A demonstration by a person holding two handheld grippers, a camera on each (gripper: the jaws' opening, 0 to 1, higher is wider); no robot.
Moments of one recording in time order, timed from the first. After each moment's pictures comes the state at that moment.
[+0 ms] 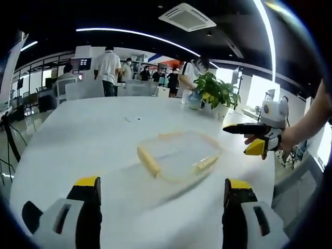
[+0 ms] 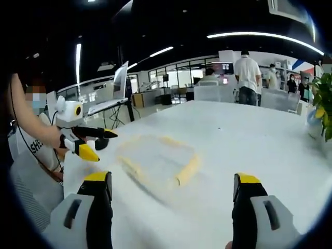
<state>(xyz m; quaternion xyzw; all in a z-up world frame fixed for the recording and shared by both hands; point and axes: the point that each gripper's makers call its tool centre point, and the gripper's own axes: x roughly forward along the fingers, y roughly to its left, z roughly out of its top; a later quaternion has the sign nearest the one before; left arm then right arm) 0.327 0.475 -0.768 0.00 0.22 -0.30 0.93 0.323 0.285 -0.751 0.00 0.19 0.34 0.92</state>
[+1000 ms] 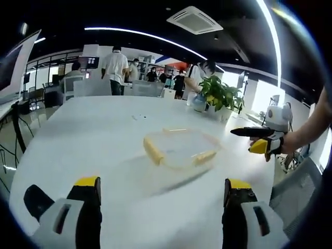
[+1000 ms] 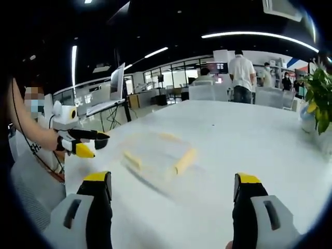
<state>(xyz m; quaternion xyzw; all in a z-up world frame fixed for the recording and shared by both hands) 0.305 0.491 -0.770 -0.02 0.22 -0.28 0.93 0.305 0.268 -0.752 0.01 0.19 0.32 0.93</state>
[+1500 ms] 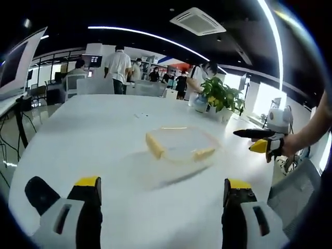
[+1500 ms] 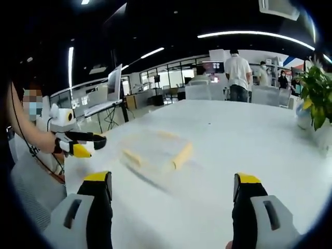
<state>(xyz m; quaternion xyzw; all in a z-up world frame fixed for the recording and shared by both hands) 0.293 0.499 -0.773 -0.03 0.22 -0.27 0.94 0.295 0.259 -0.753 0.02 0.19 0.30 0.93</state>
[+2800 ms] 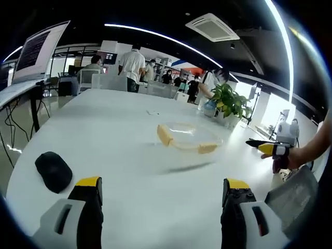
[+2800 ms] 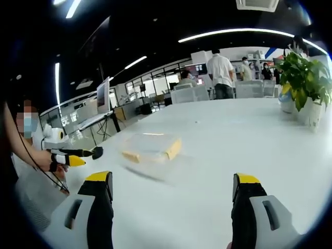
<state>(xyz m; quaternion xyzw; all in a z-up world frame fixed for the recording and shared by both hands) 0.262 0.523 -0.776 -0.08 0.23 -0.22 0.95 0.267 0.233 -0.750 0.08 0.18 0.25 0.95</state>
